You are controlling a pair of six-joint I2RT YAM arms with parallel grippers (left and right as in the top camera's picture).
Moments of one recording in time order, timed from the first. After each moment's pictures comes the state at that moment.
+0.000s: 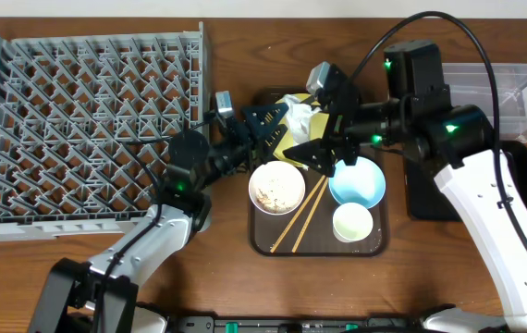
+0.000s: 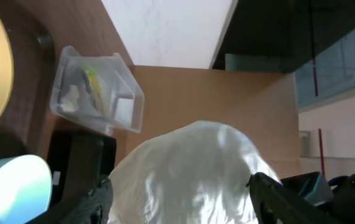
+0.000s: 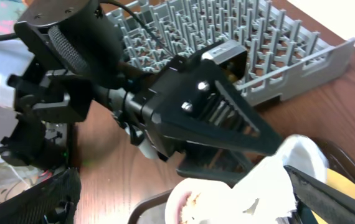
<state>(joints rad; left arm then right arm) -0.36 1.46 0.61 0.86 0.59 -1.64 0.36 1.47 1.46 -0.80 -0.87 -0.40</state>
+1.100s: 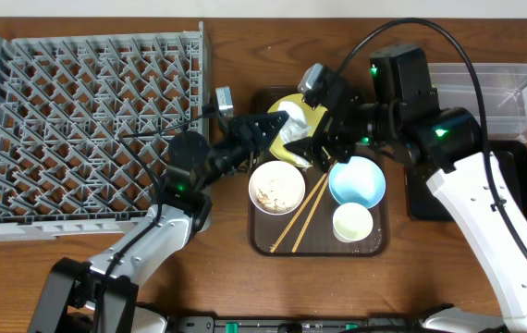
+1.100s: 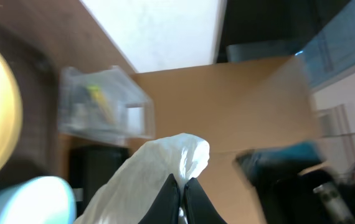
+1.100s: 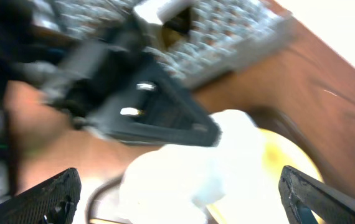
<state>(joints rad) -0.36 1.46 0.61 0.85 0.59 -1.43 0.41 1.47 1.46 -0.79 -0.52 -0.39</state>
